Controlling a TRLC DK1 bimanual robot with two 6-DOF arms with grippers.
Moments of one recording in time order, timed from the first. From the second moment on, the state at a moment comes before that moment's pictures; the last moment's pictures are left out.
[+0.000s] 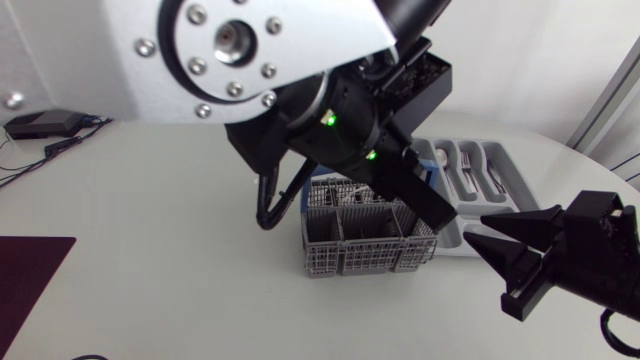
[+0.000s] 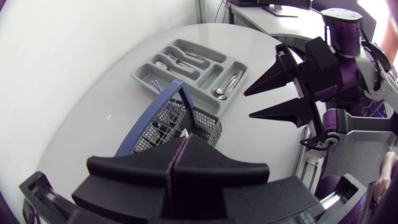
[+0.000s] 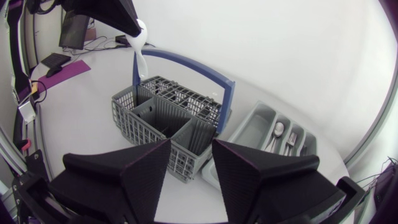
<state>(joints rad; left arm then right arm) -1.01 1.68 1.59 -0.69 -0.08 0.07 0.03 0.55 0.44 -0.40 -0.48 -0.40</state>
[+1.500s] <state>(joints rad) -0.68 1.77 1.69 -1.00 0.90 0.42 0.32 1.10 0.70 -0.29 -0.91 -0.53</state>
